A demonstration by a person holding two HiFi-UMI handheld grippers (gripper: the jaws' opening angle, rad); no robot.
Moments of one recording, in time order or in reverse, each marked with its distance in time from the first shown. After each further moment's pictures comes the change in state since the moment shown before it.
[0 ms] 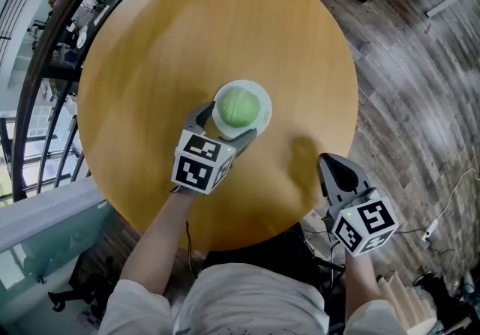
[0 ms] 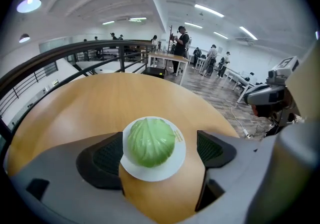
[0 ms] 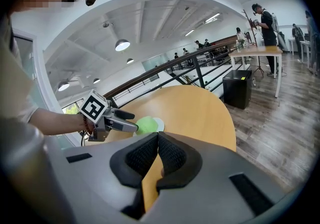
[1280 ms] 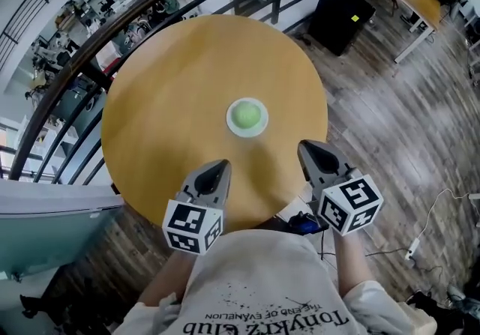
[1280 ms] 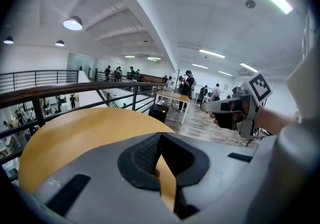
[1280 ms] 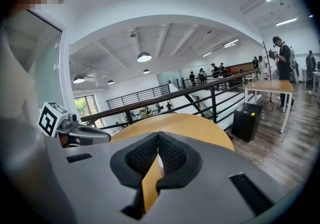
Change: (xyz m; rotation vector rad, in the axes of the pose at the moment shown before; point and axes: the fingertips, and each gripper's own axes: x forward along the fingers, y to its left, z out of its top) left arm -0.283 -0.107 -0.006 -0.155 -0.451 0.076; right arm -0.109 0.166 0.099 -0.224 -0.162 0.042
